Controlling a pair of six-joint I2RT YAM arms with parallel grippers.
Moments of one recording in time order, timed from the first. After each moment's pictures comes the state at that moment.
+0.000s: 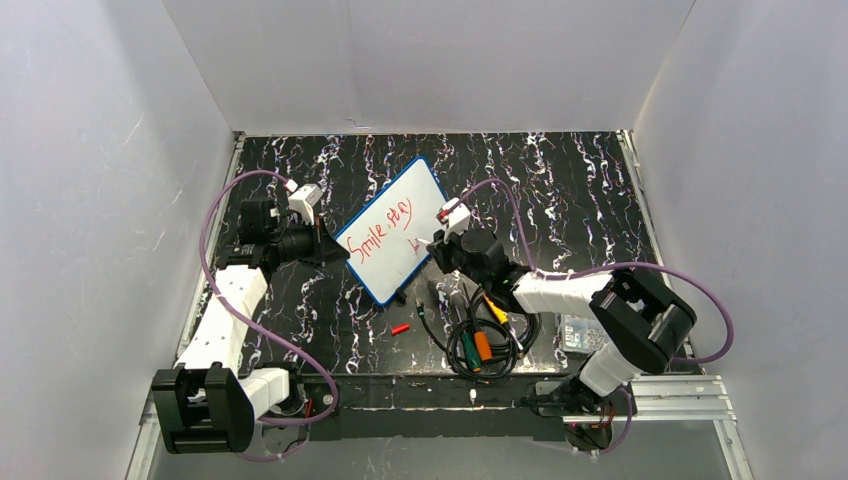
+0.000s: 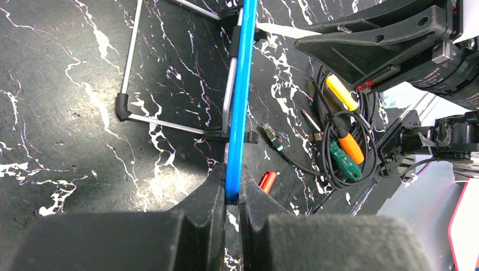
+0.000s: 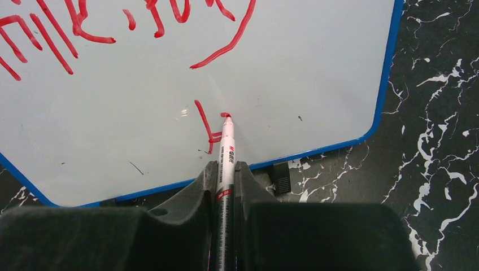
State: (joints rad) left arm 0.01 1.10 0.82 -0.54 0.75 -0.02; right arm 0.87 1.55 0.68 0.57 0.13 0.12
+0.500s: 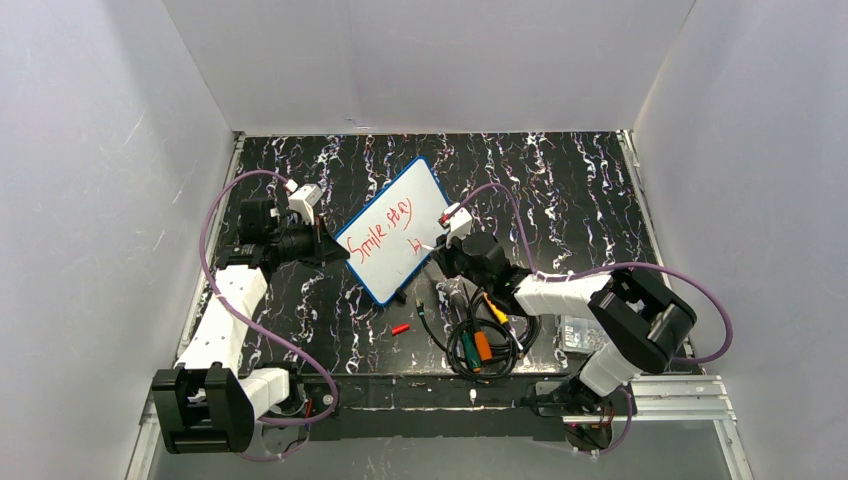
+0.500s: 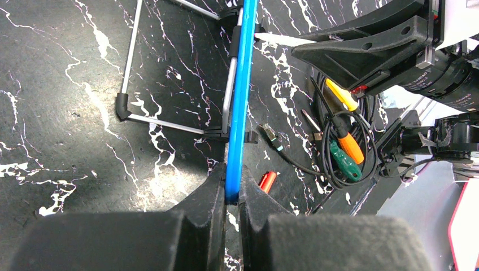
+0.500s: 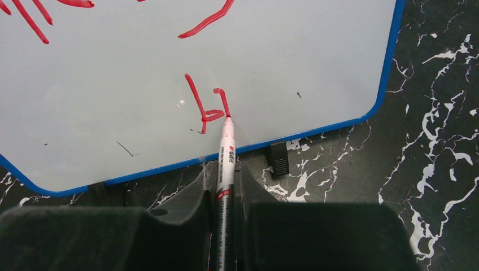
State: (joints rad) left arm 0.01 1.10 0.82 -0.54 0.75 -0.02; right arm 0.87 1.55 0.65 0.55 0.13 0.13
